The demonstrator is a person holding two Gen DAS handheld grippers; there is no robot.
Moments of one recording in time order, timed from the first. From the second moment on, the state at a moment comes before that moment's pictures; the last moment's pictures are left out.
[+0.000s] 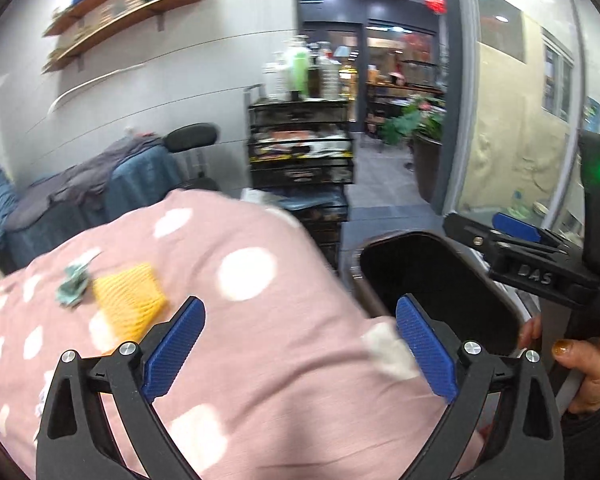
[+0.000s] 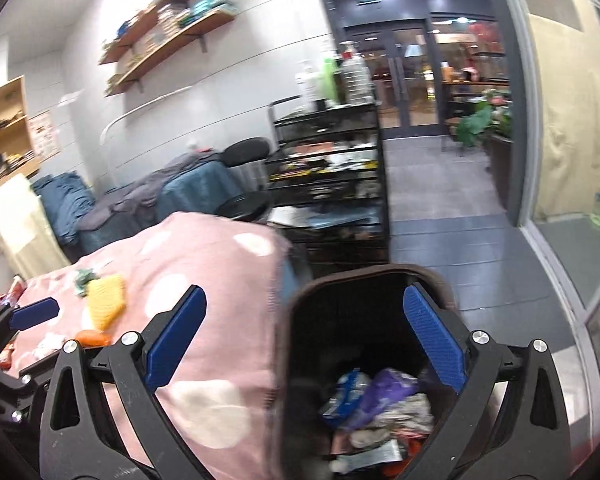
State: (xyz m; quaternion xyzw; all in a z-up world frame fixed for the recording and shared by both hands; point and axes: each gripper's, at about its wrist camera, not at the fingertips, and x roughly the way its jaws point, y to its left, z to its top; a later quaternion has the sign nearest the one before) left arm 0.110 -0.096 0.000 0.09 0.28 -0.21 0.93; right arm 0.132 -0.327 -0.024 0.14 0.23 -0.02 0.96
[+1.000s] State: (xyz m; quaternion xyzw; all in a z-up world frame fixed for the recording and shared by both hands) left arm 0.151 0.148 -0.051 0.00 0.41 -0.01 0.91; right arm 0.223 -0.097 -0.040 0.04 0.37 0.25 0.89
